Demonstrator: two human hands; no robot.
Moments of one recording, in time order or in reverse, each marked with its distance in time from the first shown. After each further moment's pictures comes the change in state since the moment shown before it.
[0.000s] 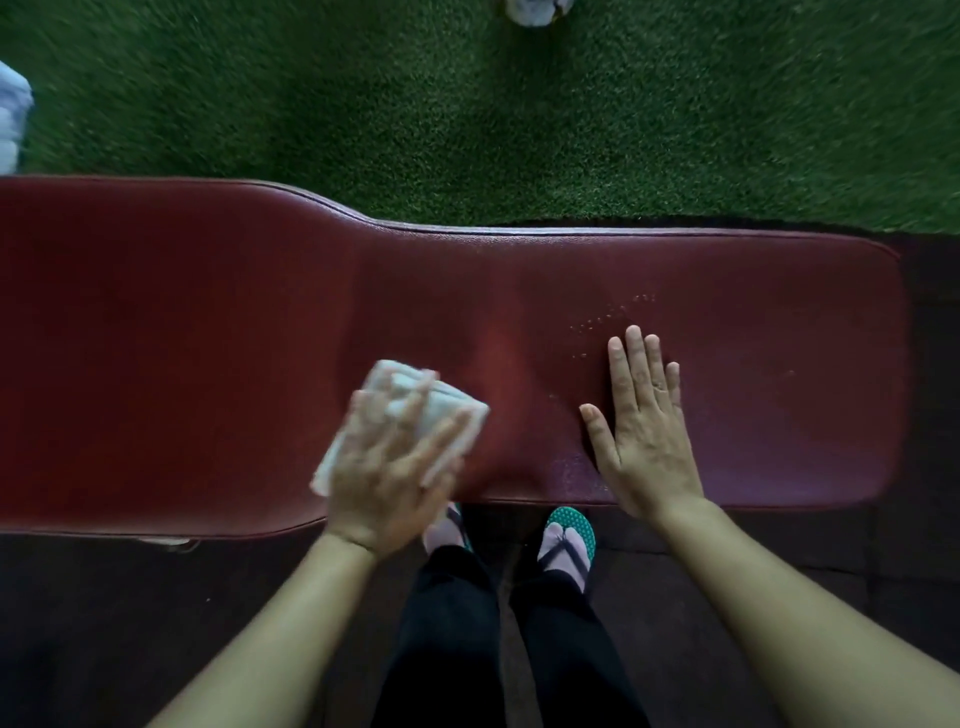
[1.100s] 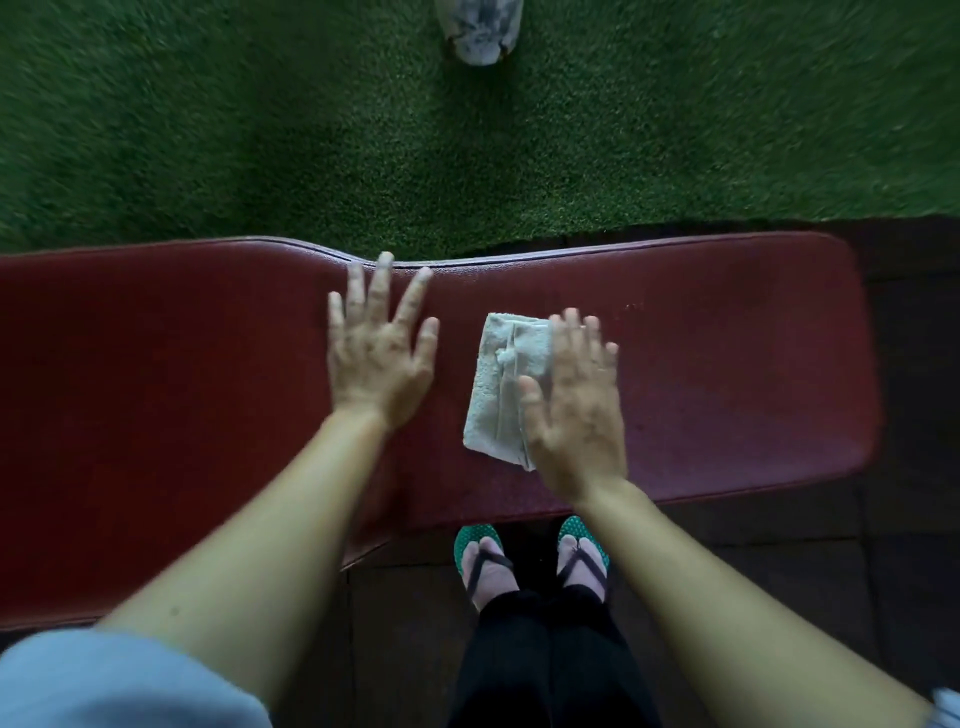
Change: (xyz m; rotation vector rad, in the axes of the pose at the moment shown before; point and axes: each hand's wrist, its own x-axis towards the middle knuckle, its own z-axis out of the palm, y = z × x) left_hand 0.130 -0.044 -0.031 -0.052 -0.097 -0.201; right_hand 0.033 -0.094 0.000 0.119 0.247 0.145
